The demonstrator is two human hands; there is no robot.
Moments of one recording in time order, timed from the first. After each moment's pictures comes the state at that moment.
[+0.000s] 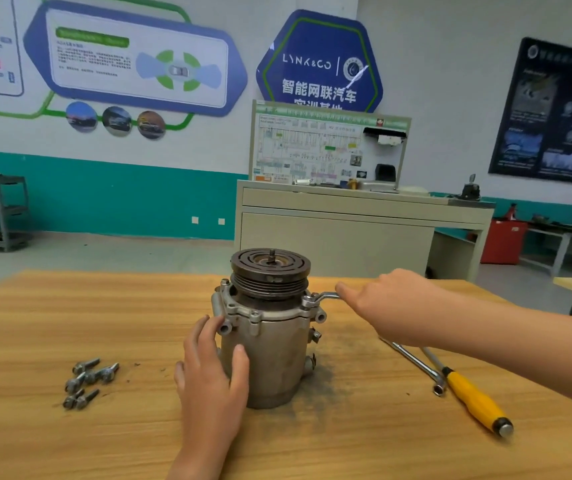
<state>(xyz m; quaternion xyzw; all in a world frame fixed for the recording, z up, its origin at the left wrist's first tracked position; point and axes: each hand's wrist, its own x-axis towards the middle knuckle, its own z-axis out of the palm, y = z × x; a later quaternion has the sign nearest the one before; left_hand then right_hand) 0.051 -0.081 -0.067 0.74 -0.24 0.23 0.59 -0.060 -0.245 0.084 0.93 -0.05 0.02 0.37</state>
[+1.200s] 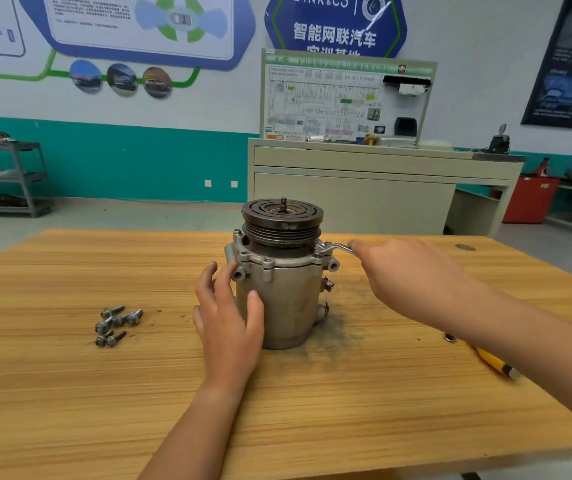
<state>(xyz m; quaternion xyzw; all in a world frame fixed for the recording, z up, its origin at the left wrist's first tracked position) 0.055 -0.086 -0.073 0.72 -0.24 0.28 0.58 -0.074 -0.221 0.059 0.95 -0.14 0.16 0.24</state>
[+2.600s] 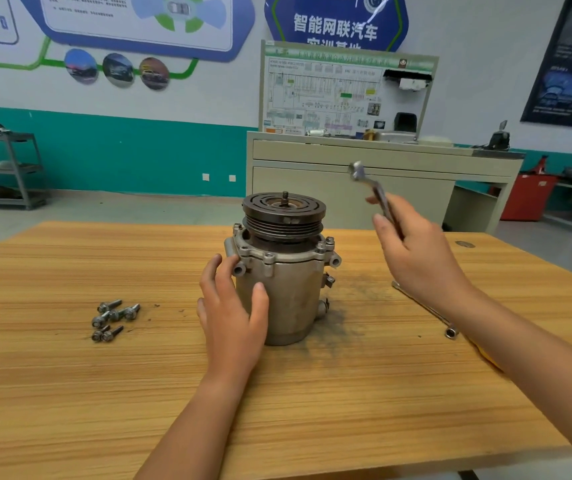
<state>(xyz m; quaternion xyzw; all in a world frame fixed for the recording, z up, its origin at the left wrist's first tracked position) 0.055 -0.089 -0.070 0.72 -0.25 0.24 0.60 -0.063 -0.243 0.045 0.89 -0.07 0.43 -0.17</state>
